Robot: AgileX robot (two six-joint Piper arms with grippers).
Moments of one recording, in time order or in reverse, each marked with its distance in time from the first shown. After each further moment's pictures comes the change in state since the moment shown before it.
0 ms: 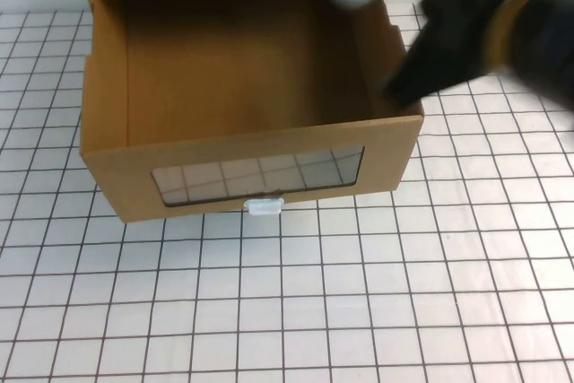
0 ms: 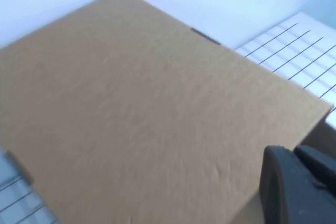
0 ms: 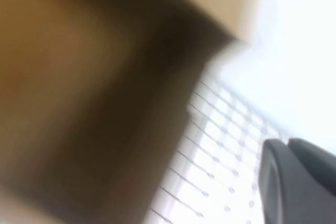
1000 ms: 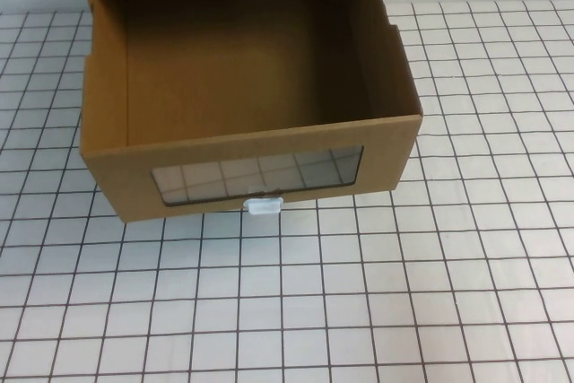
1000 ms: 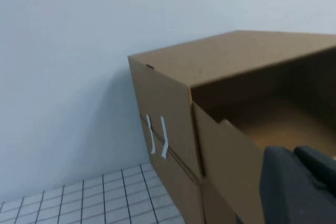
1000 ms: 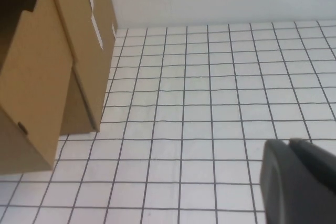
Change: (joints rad) right arm -0.853 -0.826 0.775 1.072 -0.492 -0.504; left arm 0.000 -1.543 2.020 0.054 -1.090 0.130
